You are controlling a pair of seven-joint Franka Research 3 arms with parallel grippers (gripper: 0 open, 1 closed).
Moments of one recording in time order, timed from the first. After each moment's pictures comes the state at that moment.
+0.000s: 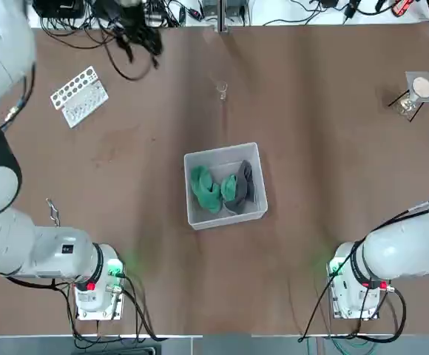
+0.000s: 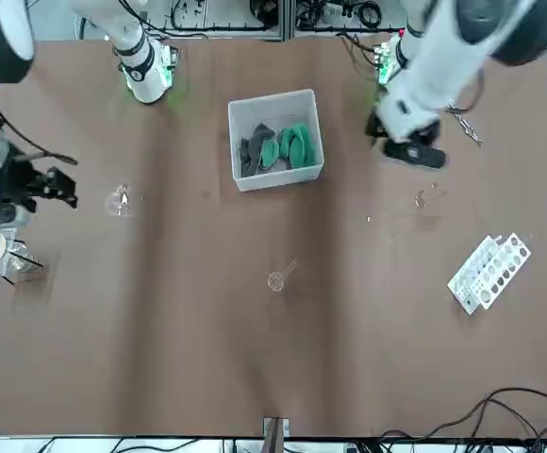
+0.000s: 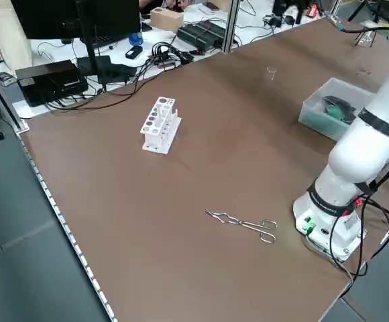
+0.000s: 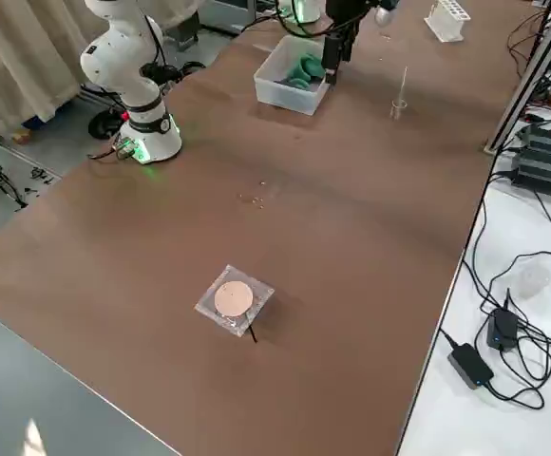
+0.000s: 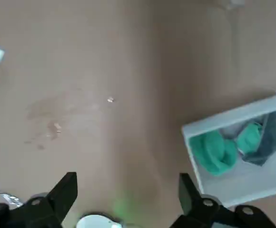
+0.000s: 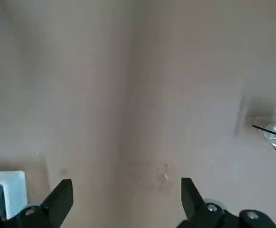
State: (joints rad) left arm -0.02 0.02 -0.56 -1.74 -0.05 1.62 -0.35; right arm 0.11 0.12 0.00 -1.51 -0.01 1.61 -0.01
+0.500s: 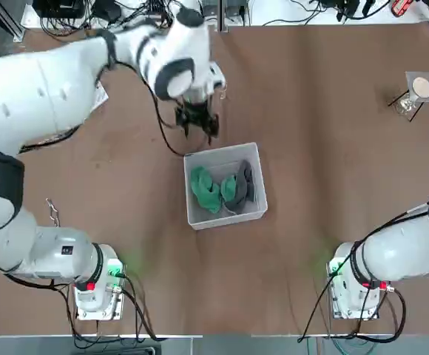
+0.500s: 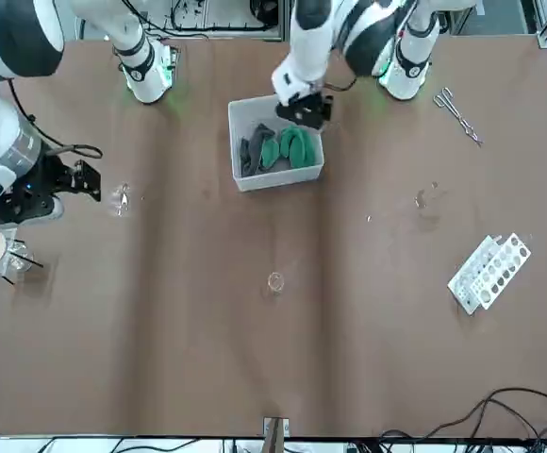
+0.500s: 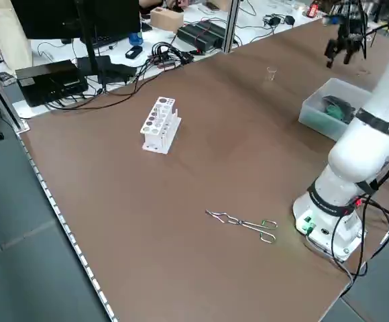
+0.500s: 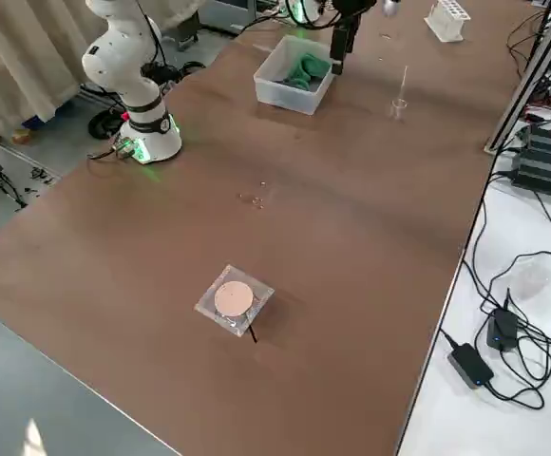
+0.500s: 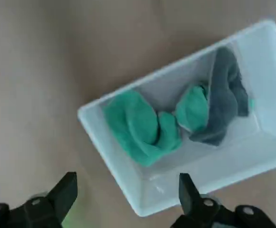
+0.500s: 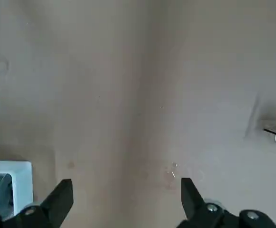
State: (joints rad) left arm -0.06 0.14 -0.91 -2.00 -0.01 1.94 -0.61; right arm 0.15 0.12 0.00 -1.52 -0.01 1.60 -0.01
